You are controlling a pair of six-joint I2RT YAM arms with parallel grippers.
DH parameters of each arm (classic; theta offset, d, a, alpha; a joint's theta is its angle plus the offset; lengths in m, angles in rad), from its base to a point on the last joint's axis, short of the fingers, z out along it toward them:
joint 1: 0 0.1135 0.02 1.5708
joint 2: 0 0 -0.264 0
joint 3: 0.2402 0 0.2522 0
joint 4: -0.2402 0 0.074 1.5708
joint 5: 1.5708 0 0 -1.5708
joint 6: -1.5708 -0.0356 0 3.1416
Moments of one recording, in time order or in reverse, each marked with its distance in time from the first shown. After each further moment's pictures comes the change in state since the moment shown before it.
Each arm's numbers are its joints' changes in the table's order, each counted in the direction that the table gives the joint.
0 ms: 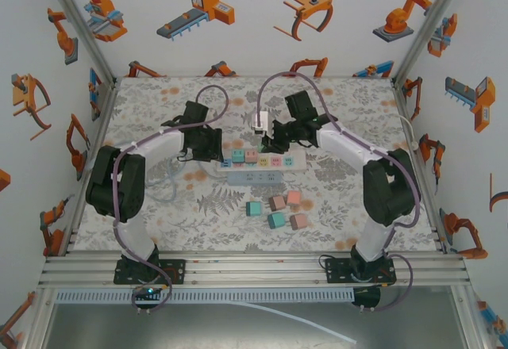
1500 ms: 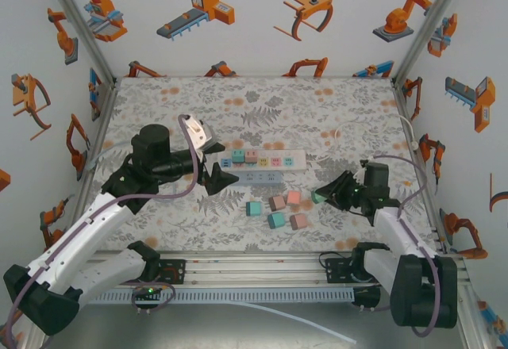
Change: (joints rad) left arm -0.206 0.860 -0.290 0.186 0.412 -0.436; right arm -0.530 0.752 -1.020 0.274 0.115 -1.683
